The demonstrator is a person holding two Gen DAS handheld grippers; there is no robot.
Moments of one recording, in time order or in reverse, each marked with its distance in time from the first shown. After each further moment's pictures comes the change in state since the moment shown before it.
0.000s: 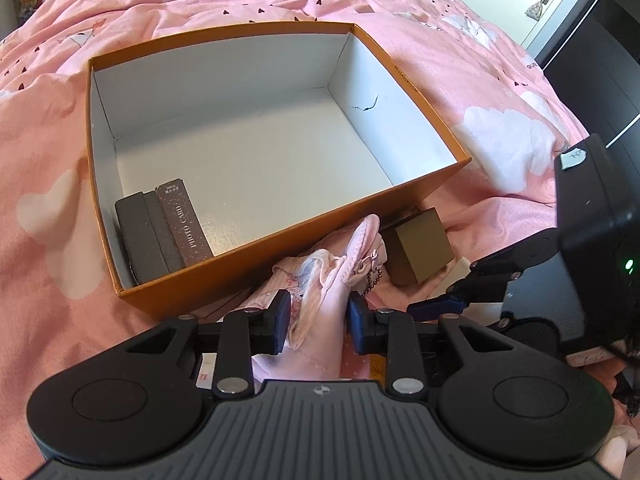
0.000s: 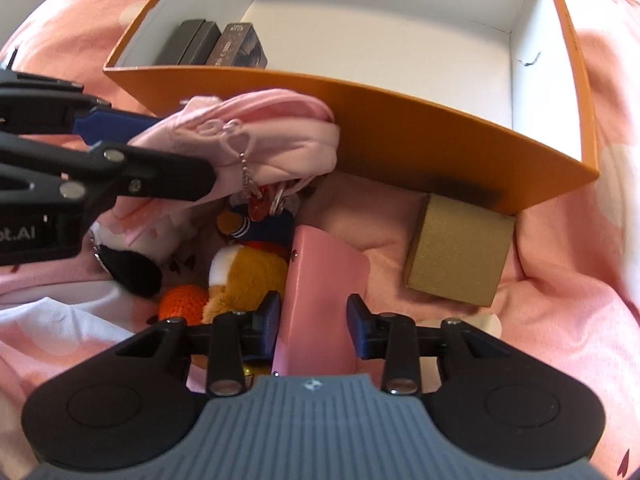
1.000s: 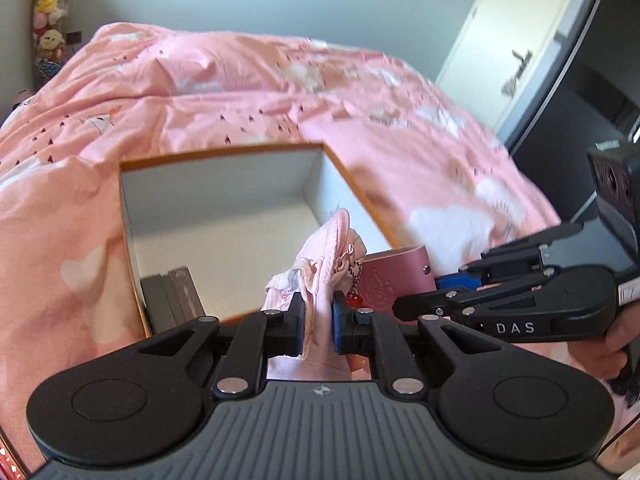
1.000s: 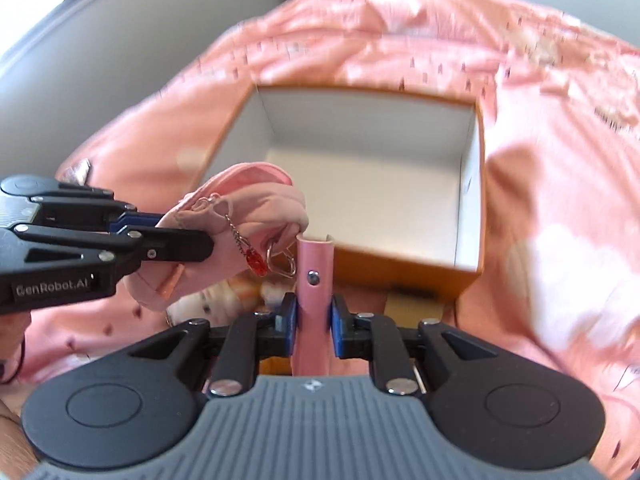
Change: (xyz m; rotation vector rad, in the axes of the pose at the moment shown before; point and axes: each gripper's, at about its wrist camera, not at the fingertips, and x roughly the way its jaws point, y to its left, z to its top) left arm -0.094 -0.018 0.003 -0.043 -0.295 -0.044; right arm -0.140 -0.009 -0.014 0.039 -0.368 0.052
